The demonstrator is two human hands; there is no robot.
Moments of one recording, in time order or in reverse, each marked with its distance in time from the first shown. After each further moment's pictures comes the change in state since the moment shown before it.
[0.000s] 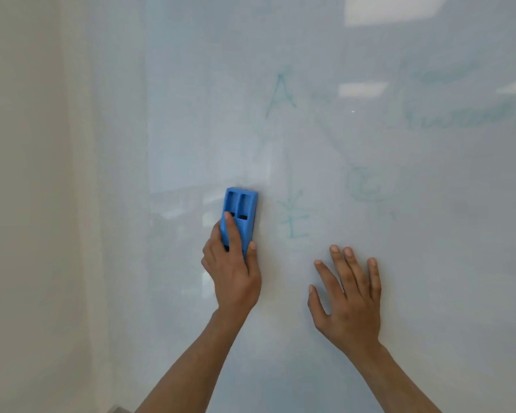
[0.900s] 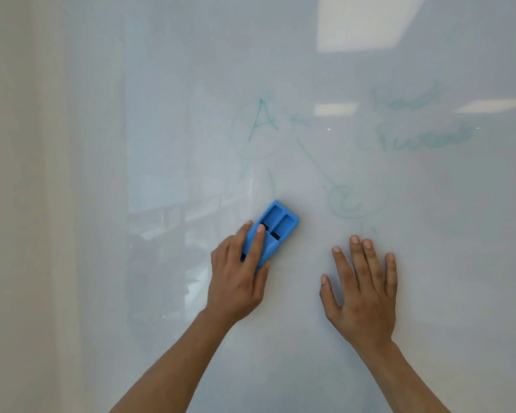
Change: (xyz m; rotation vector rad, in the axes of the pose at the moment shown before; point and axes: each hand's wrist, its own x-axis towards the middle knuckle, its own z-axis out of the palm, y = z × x) left_hand 0.032 0.000 0.008 0.035 -0.105 0.578; right_hand 0.032 0.036 -0.010 -0.199 0.074 0.042
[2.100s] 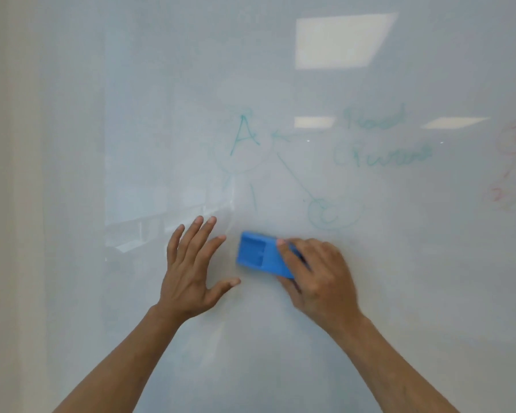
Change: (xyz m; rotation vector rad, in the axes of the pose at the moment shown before) left_hand 0.020 -0.052 -0.018 0.000 0.090 0.200; right_hand 0.073 -0.023 -0.022 0.149 -0.012 -0.241
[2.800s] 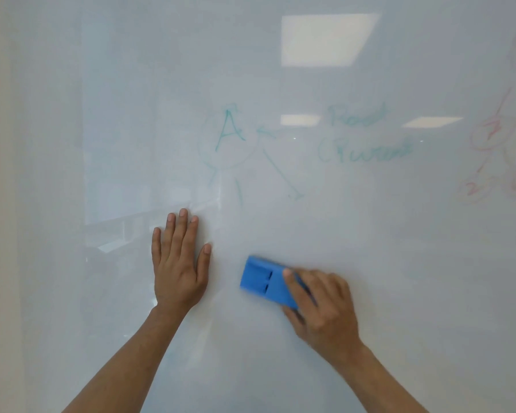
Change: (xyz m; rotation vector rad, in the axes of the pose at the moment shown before) left_hand -0.006 0.004 0.031 0.105 0.061 -0.335; right_hand -0.060 -0.001 -0.013 -0.055 -0.028 0.010
